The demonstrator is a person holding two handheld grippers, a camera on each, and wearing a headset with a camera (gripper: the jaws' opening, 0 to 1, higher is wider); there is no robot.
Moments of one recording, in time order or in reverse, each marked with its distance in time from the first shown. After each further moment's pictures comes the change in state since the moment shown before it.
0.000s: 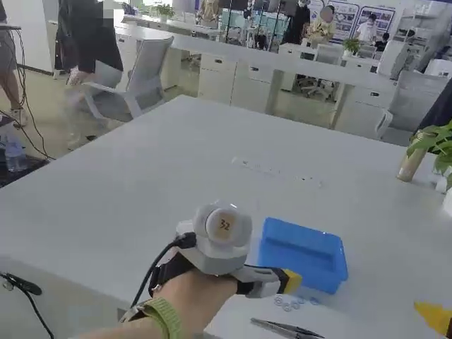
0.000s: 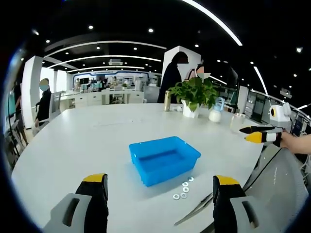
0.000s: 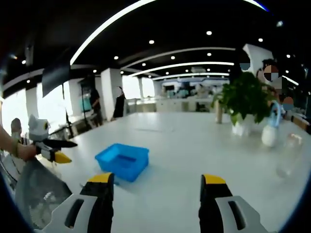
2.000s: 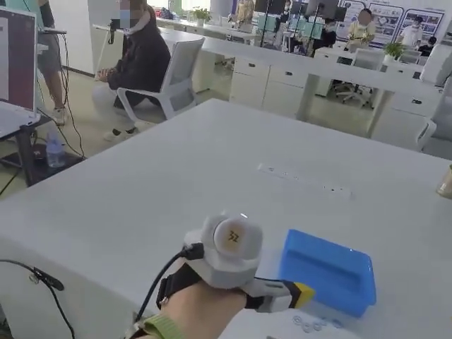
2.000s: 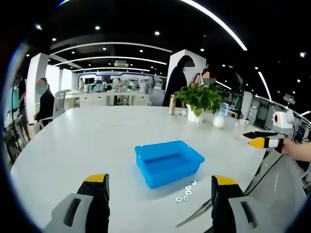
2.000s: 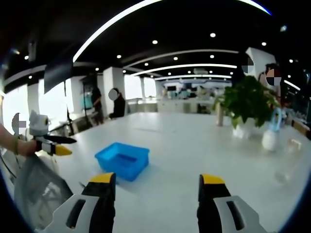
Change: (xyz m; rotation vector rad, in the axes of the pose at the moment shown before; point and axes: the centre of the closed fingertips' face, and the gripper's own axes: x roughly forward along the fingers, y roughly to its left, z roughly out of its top) left arm -0.007 0.006 0.004 -0.044 -0.027 0.014; right arm -0.003 0.007 0.006 -0.024 -0.018 -0.003
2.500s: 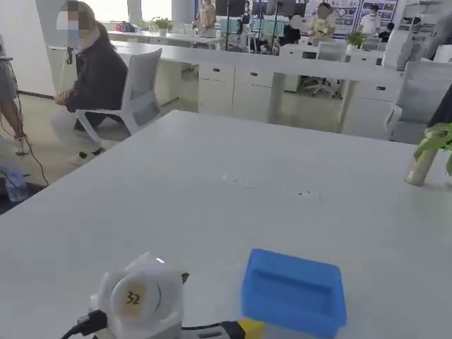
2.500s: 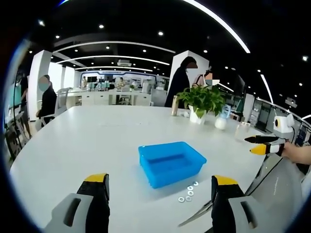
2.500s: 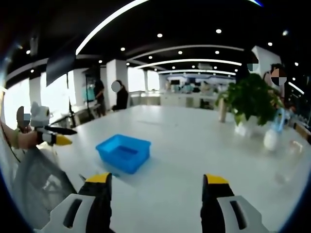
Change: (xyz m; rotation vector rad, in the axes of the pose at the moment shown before) left arm -0.007 0.009 0.001 -0.020 -0.011 0.019; right arm 0.001 0.002 -0.012 -0.026 0.065 0.026
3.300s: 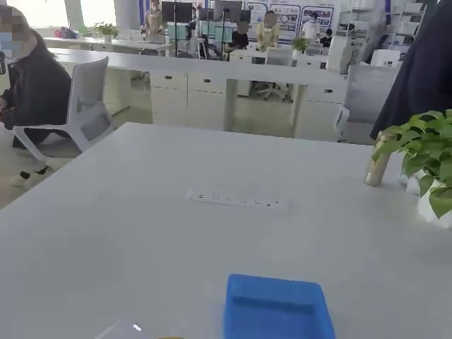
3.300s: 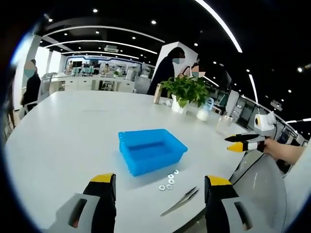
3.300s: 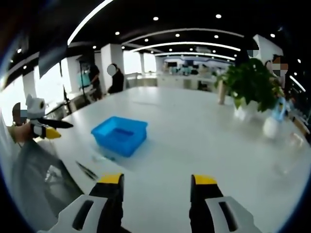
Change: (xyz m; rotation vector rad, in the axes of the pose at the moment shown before) left arm -0.003 -0.028 -0.019 -0.052 0.121 -0.211; right arm 0.003 -0.003 -0.029 0.008 0.200 -0.023
